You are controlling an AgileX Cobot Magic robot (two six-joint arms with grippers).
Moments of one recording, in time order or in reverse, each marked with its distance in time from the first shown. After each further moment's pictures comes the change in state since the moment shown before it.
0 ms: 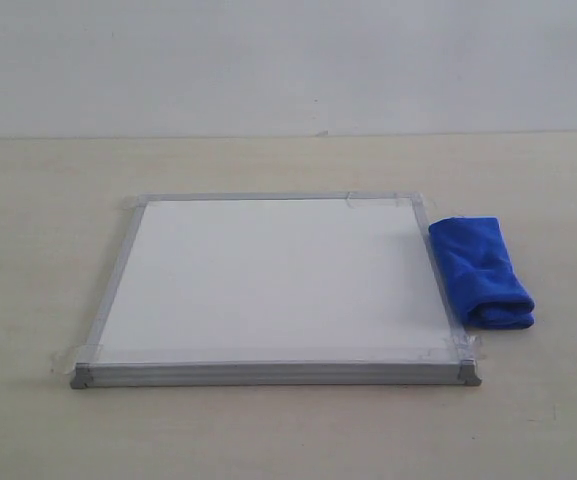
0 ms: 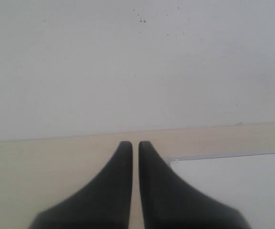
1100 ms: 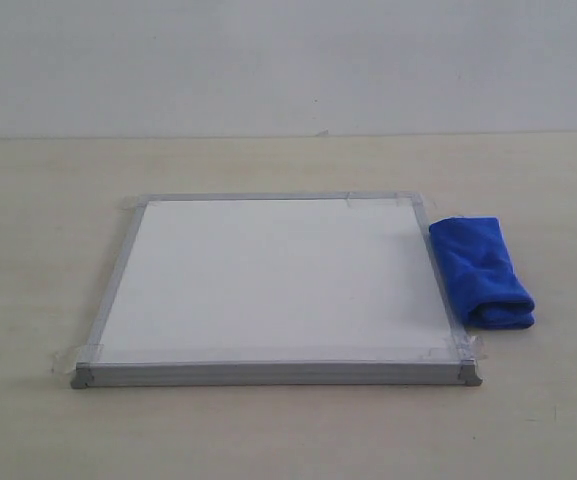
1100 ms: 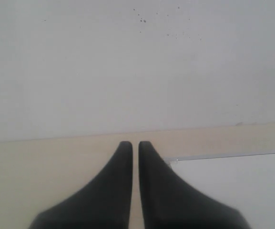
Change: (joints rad) left arm 0.000 0.000 0.000 0.000 0.000 0.000; right arm -0.263 -0.395 0.157 0.821 0.038 -0.982
